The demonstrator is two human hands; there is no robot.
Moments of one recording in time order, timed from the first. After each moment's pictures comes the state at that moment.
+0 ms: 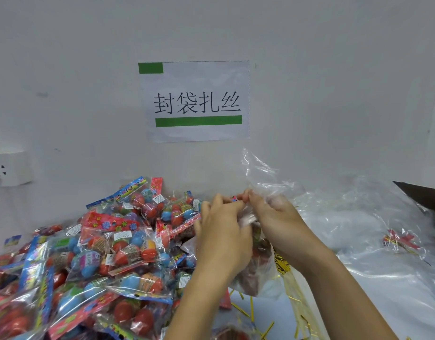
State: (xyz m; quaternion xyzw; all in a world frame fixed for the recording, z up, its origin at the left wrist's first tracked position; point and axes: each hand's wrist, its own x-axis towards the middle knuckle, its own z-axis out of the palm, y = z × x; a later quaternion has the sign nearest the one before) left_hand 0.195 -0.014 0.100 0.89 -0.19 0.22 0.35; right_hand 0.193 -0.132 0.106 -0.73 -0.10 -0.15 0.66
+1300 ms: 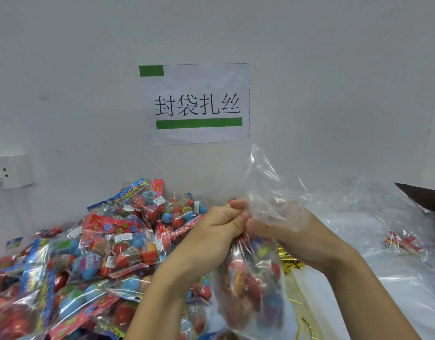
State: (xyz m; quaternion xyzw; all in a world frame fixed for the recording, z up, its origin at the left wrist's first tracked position) left_hand 0.198 0.016 0.109 0.73 -0.33 -0.01 0.60; right_hand 0.172 -0.161 0.111 -0.72 -0.27 -0.06 0.63
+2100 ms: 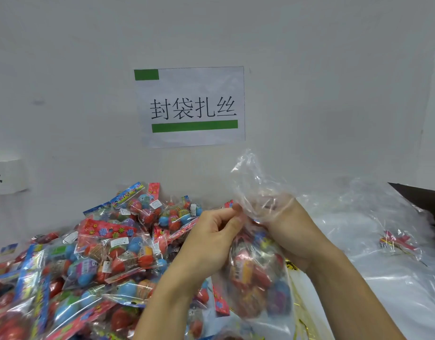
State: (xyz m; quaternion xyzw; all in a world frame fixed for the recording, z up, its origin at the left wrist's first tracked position) left_hand 0.207 0.010 0.098 0.72 -0.32 0.05 0.61; right_hand 0.178 -0.142 0.116 -0.66 -0.19 -0.16 0.70
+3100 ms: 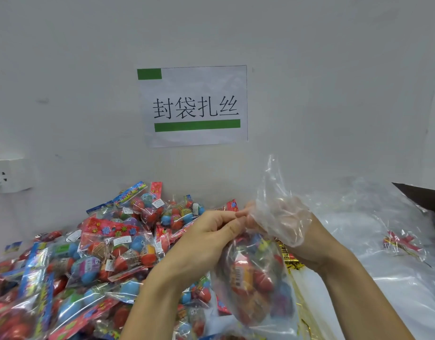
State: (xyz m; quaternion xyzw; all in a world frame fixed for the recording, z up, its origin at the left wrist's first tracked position) left_hand 0.207 0.025 0.101 0.71 -0.35 -0.06 0.61; right_hand 0.180 -0.164 0.103 -0.71 -0.21 -0.17 0.64
